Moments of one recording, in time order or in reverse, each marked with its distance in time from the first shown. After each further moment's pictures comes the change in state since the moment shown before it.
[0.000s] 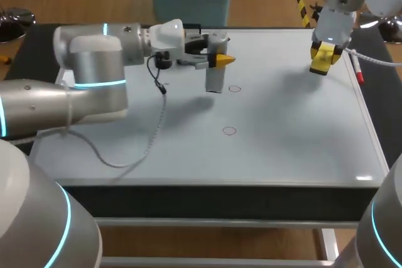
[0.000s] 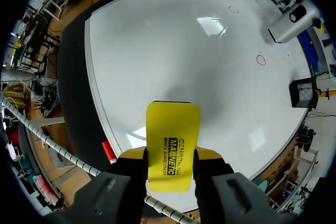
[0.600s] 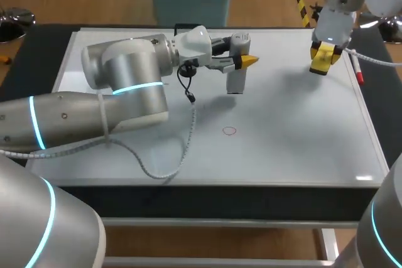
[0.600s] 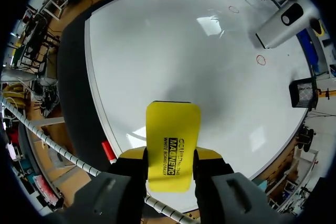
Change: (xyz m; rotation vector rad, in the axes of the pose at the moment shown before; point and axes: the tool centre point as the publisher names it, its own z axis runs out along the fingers) left arm -0.001 0.005 0.050 0.028 -0.139 -0.003; right arm 0.000 0.000 0.000 0.000 0.000 0.000
